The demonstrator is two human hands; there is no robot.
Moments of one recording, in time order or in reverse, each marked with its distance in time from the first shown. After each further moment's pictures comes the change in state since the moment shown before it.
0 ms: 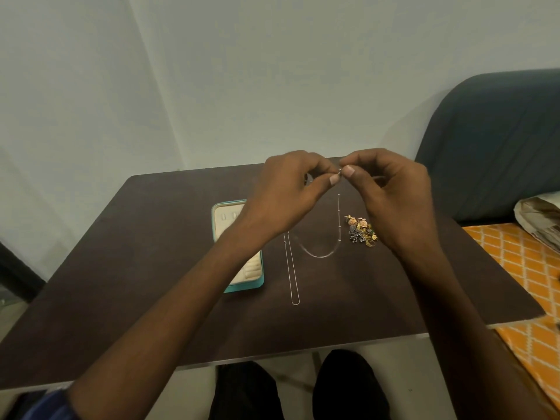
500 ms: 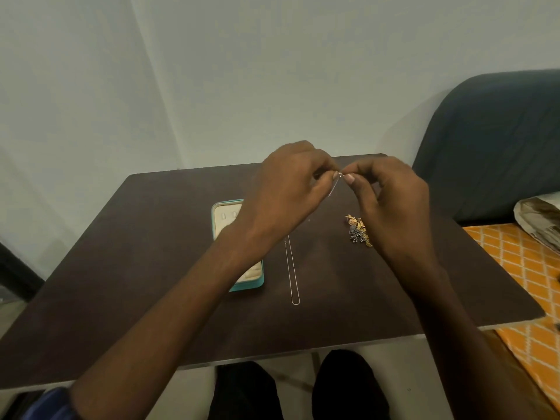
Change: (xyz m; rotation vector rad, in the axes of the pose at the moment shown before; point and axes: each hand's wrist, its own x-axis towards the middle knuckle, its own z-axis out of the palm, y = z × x) left_hand 0.000 0.001 -0.002 0.237 0.109 0.177; right_hand -0.008 0.009 0.003 -0.267 0.040 -0.124
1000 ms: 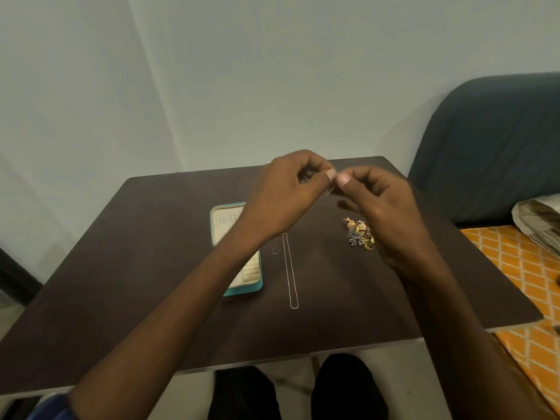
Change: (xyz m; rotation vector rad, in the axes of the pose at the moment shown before) left_hand 0.000 -0.002 0.005 -0.494 -0.088 -0.336; right_hand 0.004 0.004 0.002 0.673 -0.239 0.346
